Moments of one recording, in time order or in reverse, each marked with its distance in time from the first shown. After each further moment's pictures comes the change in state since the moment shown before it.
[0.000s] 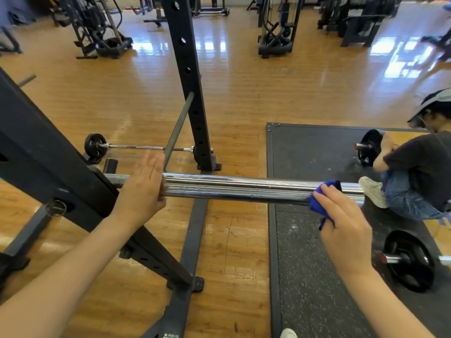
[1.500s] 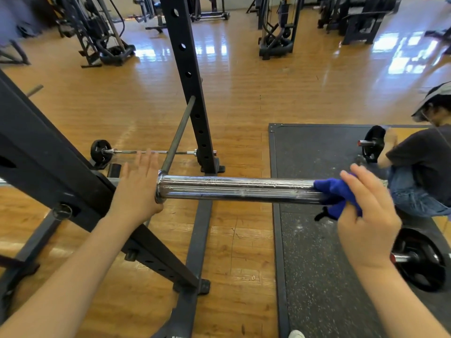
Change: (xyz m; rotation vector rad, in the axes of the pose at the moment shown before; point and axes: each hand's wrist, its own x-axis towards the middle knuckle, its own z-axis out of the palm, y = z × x) left_hand 0.006 0.001 -0.019 0.097 -0.179 -0.138; right_hand 0.022 -0.007 -0.027 0.131 0.222 0.065
